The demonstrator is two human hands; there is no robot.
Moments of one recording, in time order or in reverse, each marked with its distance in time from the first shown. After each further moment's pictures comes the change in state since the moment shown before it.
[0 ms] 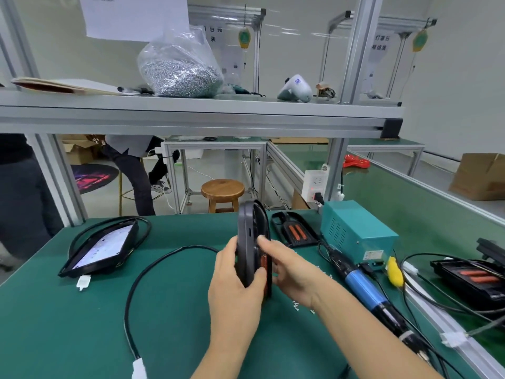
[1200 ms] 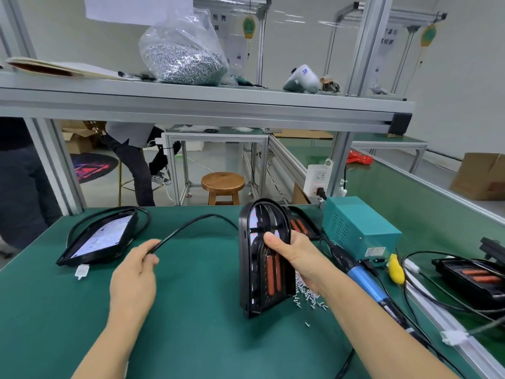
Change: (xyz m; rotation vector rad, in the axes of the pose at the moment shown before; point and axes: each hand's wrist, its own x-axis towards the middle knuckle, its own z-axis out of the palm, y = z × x) left_hand 0.062 -0.086 -0.109 0.310 0.194 -0.094; right_hand 0.016 0.002 -0.023 -0.292 0.168 -0.160
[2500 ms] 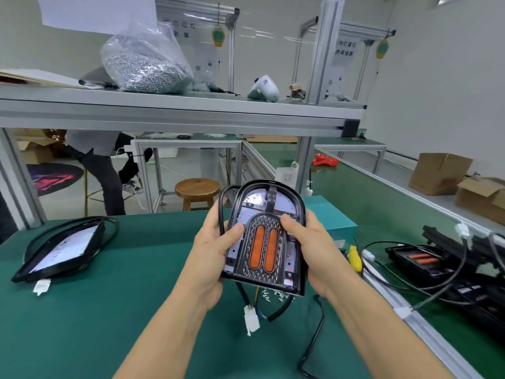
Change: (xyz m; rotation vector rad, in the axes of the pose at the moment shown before) left_hand -0.058 0.146 0.059 -0.968 -0.709 -0.084; right_hand -0.071 -0.049 -0.023 0.334 0.268 -0.125
